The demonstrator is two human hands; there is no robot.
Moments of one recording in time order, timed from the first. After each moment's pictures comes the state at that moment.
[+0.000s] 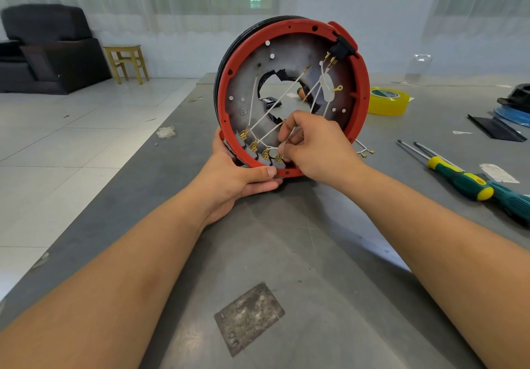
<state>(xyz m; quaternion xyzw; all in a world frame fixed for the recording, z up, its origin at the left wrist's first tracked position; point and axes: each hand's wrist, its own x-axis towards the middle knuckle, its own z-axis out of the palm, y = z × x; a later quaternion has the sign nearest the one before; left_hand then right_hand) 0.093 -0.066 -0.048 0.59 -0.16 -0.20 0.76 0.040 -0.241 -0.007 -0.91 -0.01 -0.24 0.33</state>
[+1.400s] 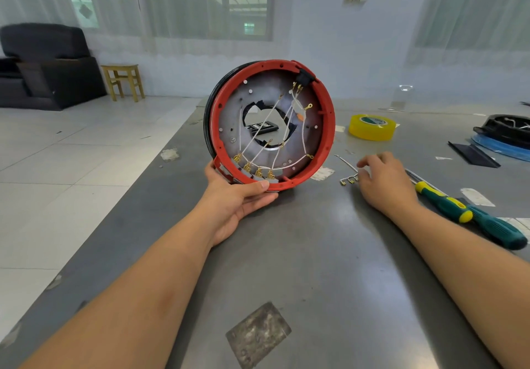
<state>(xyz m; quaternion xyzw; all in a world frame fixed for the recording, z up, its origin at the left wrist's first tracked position) 0.097 -0.063 -0.047 0.50 -0.11 -0.20 0.84 0.026 -0.372 -0.051 -0.93 0.21 -0.26 0.11</state>
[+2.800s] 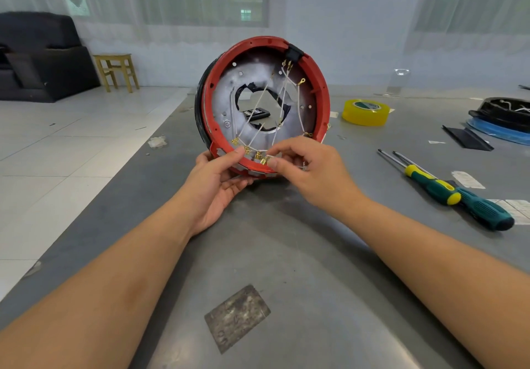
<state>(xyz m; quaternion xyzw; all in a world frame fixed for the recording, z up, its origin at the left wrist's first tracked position) 0.081 -0.063 -0.035 0.51 -0.08 -0.18 0.84 0.014 -0.252 -0.028 -0.86 -0.13 -0.34 0.35</state>
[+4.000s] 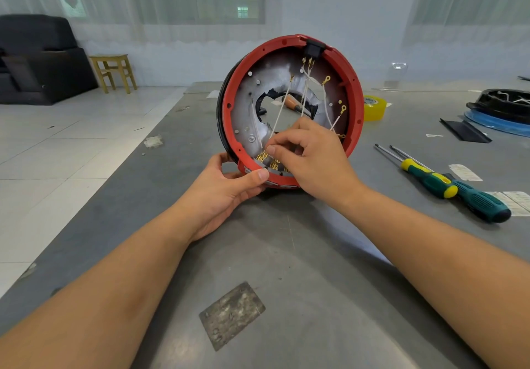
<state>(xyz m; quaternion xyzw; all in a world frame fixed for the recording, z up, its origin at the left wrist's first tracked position) 0.065 -0.070 -0.043 0.55 -0.17 -0.22 0.79 0.005 -0.246 -0.006 -0.88 -0.06 -0.36 0.30</state>
